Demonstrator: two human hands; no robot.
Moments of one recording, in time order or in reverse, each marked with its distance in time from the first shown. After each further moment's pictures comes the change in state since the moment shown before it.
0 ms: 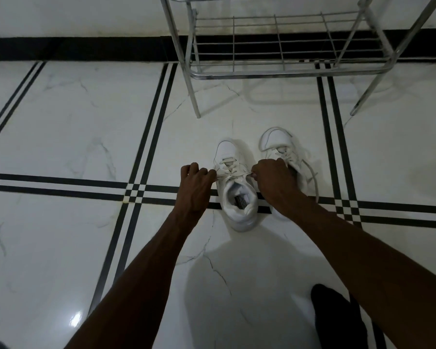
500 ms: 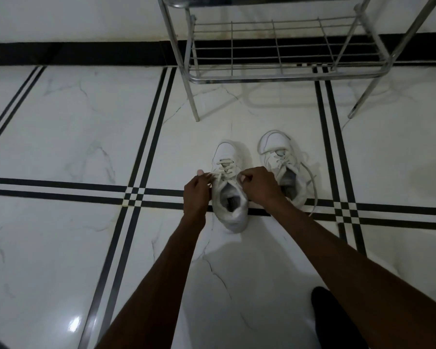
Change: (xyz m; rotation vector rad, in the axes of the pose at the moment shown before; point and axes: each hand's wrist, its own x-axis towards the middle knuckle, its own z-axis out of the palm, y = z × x) left_hand 0.002 0.037 -0.019 -1.328 -0.028 -1.001; right_hand 0.002 -0.032 0.003 0.749 -0.030 0.385
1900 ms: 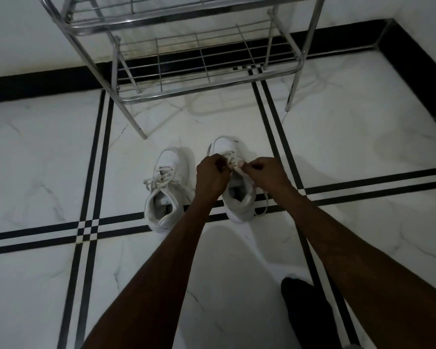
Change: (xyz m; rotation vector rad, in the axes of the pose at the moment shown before) left_hand -0.004 0.046 0.137 0.644 -0.229 0.523; right_hand -0.004 0.079 -0.103 0.246 0.189 0.193
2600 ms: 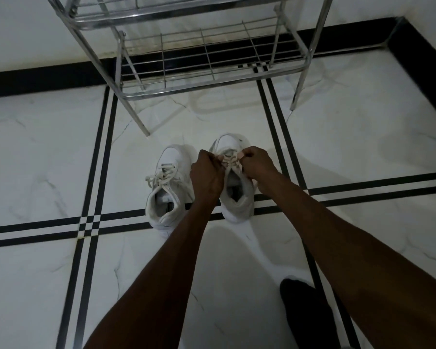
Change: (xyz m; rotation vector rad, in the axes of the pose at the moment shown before) left_hand -0.003 0.000 -0.002 0.013 0.187 -0.153; right_hand 0.020 -0.031 0.021 0.162 -0.048 0.166
